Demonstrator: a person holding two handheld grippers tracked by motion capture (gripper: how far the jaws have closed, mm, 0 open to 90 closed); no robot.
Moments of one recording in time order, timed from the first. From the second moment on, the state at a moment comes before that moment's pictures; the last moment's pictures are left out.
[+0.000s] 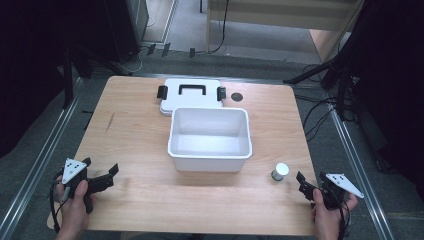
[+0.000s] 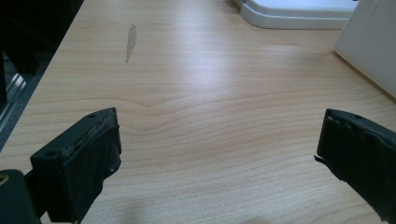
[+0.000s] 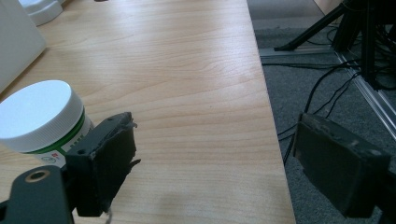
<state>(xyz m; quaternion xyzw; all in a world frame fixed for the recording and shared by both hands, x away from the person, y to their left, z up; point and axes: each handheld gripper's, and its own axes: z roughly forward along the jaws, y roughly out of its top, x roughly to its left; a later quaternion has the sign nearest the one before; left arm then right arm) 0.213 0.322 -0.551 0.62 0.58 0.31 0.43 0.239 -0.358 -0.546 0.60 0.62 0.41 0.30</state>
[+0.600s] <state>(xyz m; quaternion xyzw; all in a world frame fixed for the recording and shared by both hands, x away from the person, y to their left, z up) 0.212 0.322 -0.551 0.62 0.58 0.31 0.44 0.238 -0.355 -0.542 0.60 0.62 0.40 0.31</state>
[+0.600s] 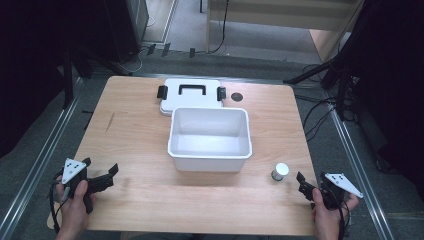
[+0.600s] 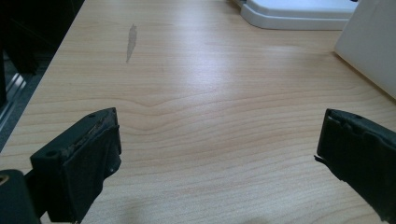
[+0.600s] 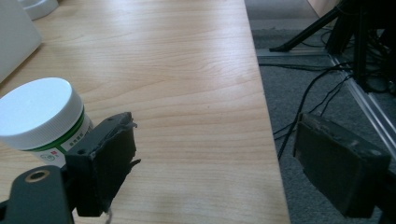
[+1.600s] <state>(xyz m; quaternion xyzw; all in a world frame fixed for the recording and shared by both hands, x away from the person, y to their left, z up) 0.213 0.324 -0.551 0.62 0.58 0.30 0.44 0.258 -0.318 -0.500 0.56 0.80 0.18 0.13</state>
